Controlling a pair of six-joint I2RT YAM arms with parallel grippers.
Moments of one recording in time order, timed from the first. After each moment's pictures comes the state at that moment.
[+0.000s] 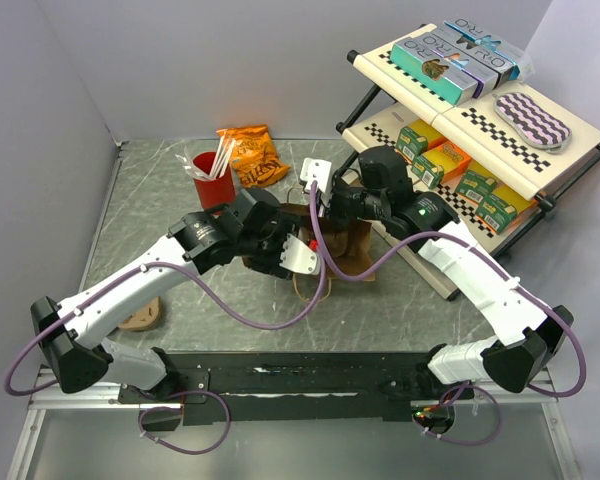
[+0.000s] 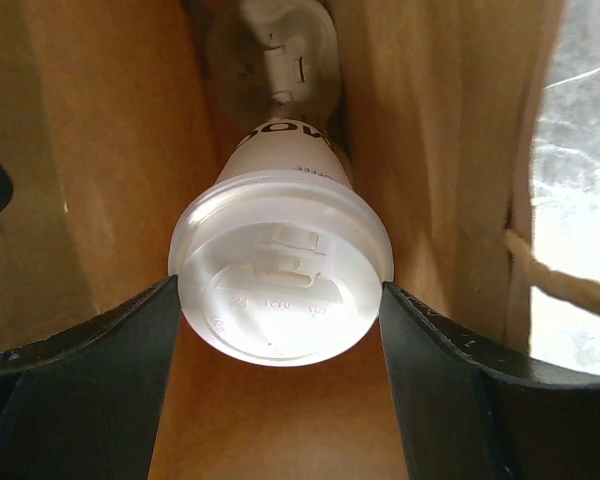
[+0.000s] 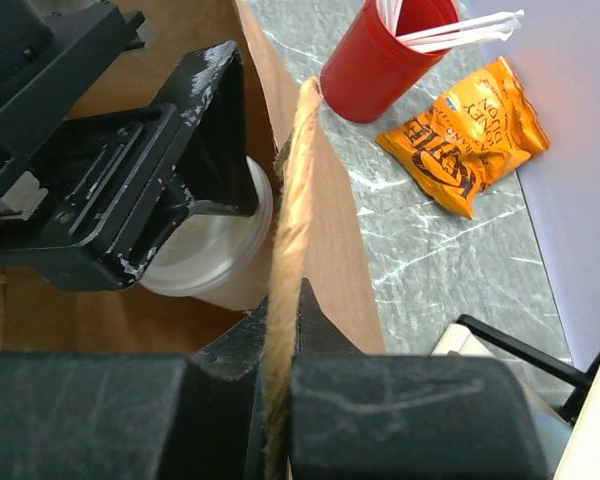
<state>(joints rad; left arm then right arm) -0.88 1.35 1.40 -0.82 0.08 1.05 0.64 1.33 1.47 -0.61 -0.44 -0.61</state>
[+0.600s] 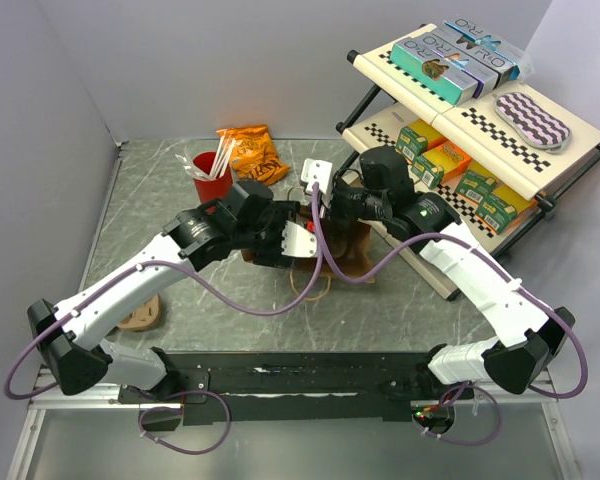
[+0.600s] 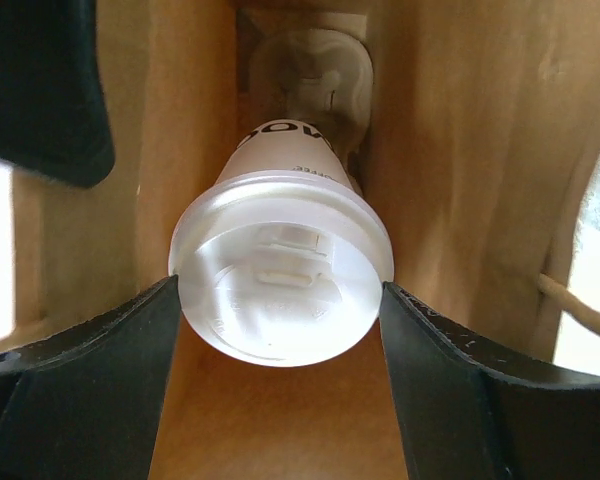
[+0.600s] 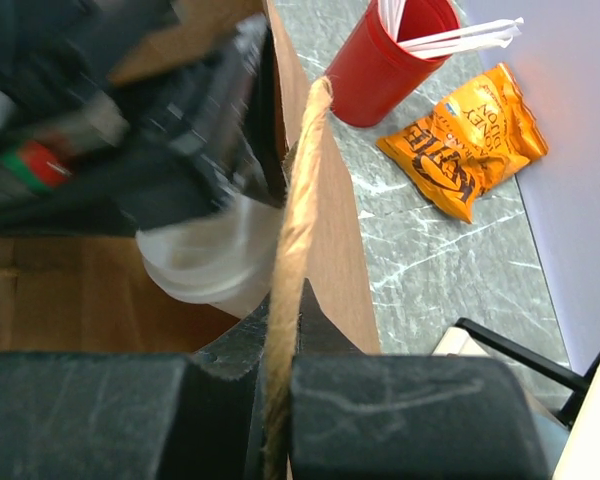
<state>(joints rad) -0.84 1.33 1.40 -0.75 0.13 0.92 0.65 1.32 1.46 -0.61 -0.45 -0.61</state>
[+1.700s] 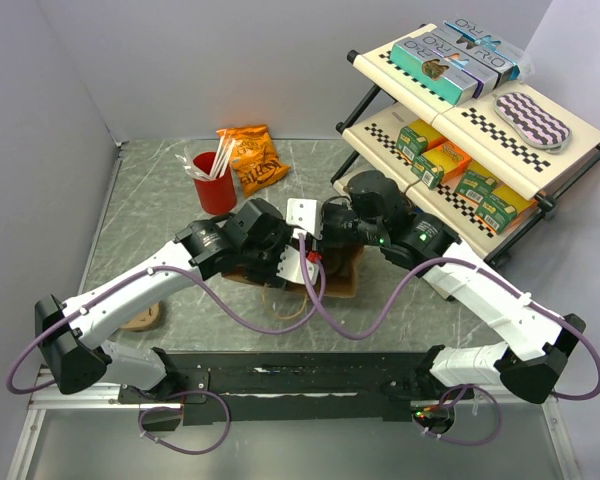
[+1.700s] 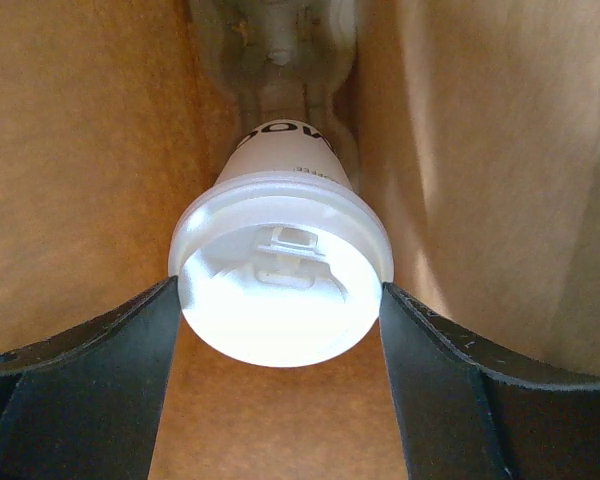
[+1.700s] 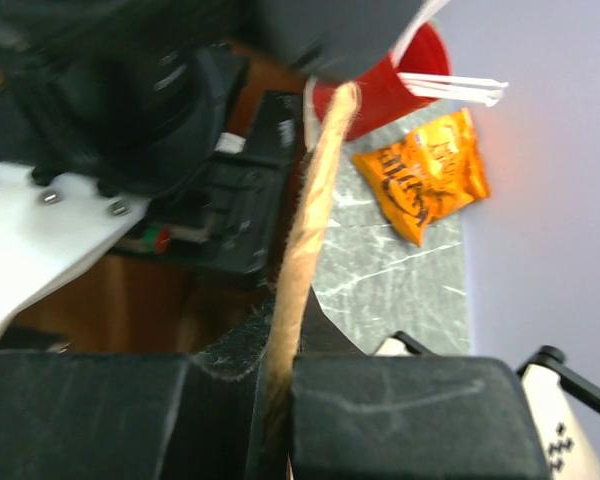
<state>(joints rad) -0.89 1.34 1.31 -0.84 0.02 1.05 0.82 1.24 1.40 -0.62 -0.29 -0.80</state>
